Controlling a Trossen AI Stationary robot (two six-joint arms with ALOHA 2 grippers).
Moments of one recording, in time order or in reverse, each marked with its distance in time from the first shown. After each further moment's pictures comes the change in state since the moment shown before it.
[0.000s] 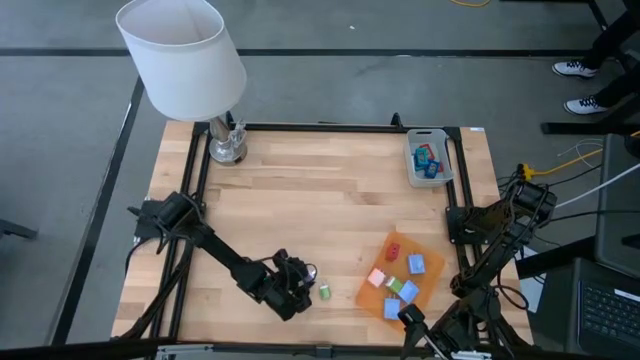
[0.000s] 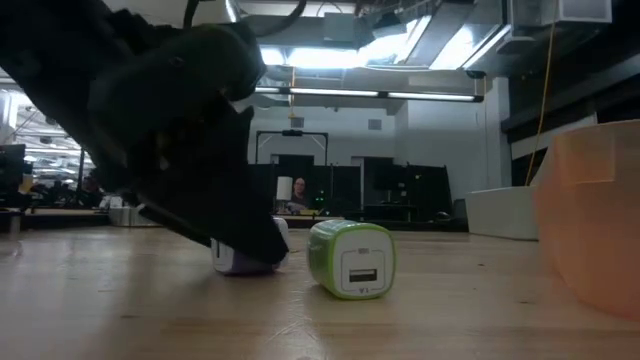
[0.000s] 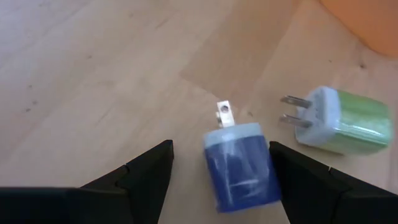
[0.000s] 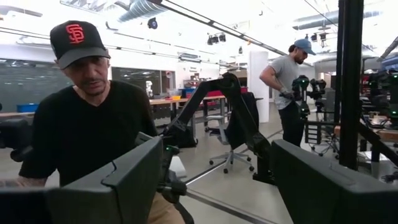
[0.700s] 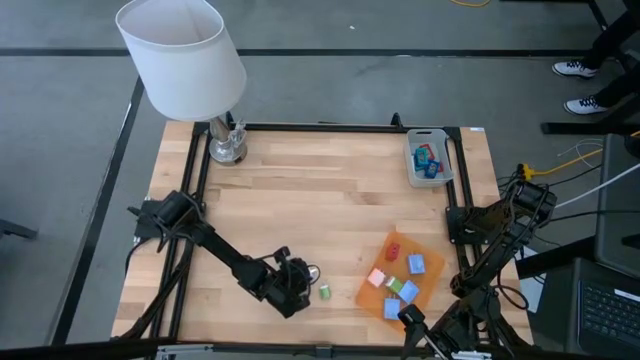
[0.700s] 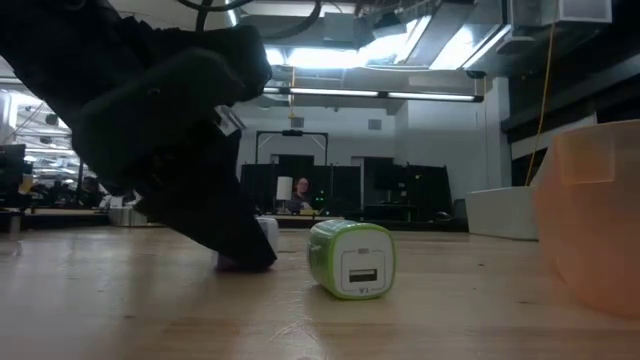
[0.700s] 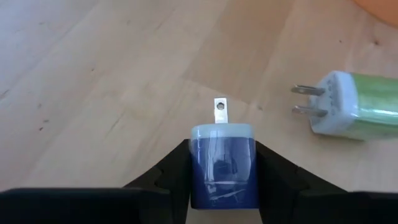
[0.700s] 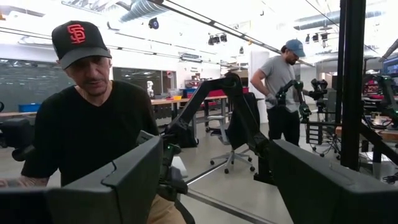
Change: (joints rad) left arm 0.010 -0.005 0.001 -0.032 0.031 0.116; right arm 0.000 0.000 0.000 0.000 -0.010 0.000
